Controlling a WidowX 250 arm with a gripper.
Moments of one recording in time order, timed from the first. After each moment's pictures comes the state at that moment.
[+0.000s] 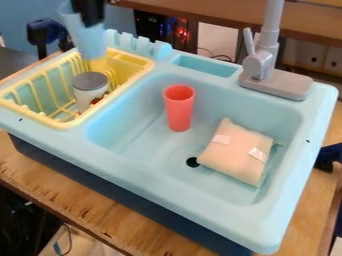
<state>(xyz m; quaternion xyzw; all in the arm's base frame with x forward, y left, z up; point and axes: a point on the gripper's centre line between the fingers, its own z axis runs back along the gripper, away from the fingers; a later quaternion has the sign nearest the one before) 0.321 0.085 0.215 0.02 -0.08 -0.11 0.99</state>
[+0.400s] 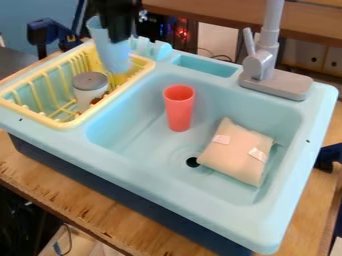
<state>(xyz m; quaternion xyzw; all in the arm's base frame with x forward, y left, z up) 0.332 0.056 0.196 0.02 -0.05 -0.16 0.99</state>
